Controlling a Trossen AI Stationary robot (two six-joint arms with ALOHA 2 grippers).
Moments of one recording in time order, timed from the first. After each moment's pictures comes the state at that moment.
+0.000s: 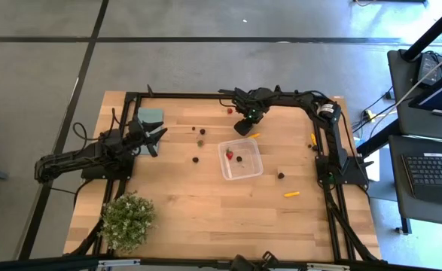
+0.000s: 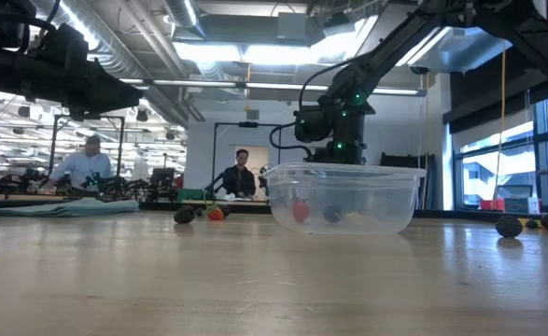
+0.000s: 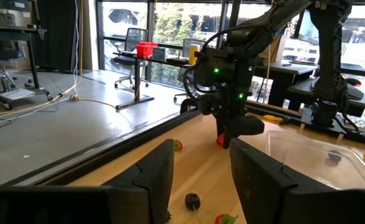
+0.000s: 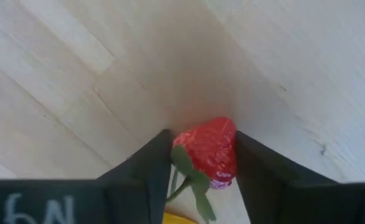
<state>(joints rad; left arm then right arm) 0.27 0.01 0.03 -0.02 -0.33 -0.12 -0.54 2.11 1.47 -0.84 -0.01 0.20</state>
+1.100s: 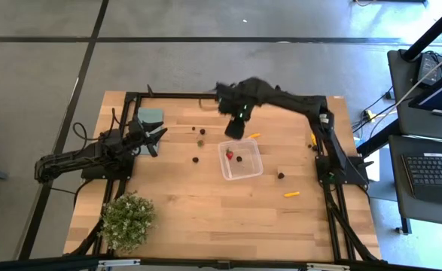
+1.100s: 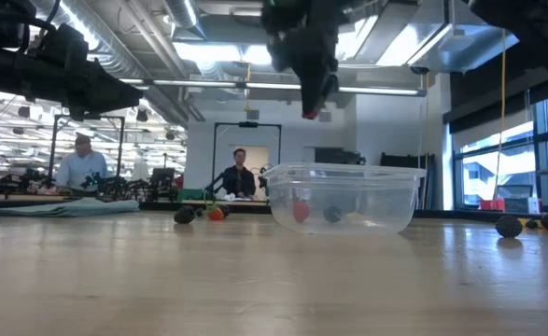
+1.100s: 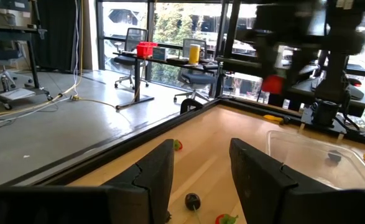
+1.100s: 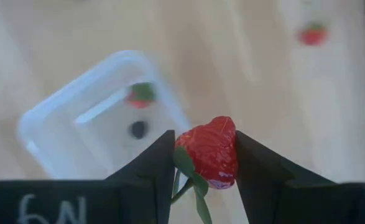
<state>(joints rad) 0.27 0.01 0.03 -0.02 -0.33 -0.12 -0.27 2.12 2.19 -1.46 -0.02 0.05</state>
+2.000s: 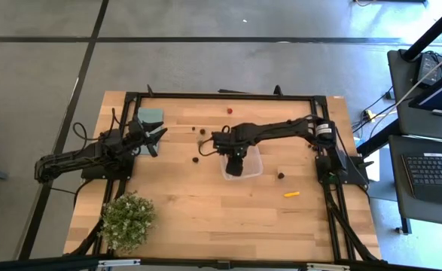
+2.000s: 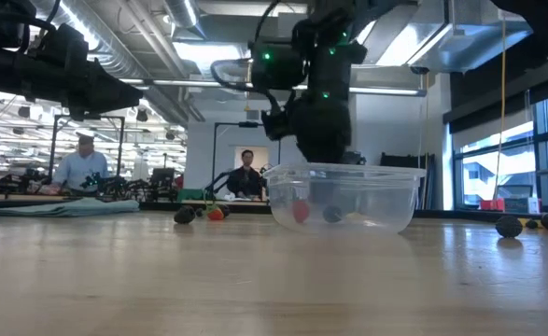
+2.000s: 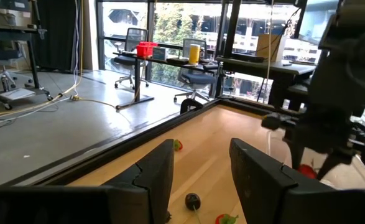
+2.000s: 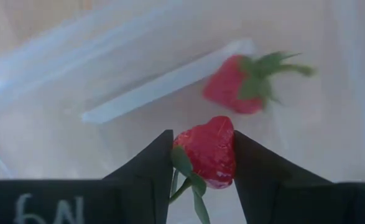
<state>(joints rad) 0.27 0.01 0.03 -0.02 -0.33 -0.12 -0.08 2.08 1.57 -0.93 -0.04 0.13</state>
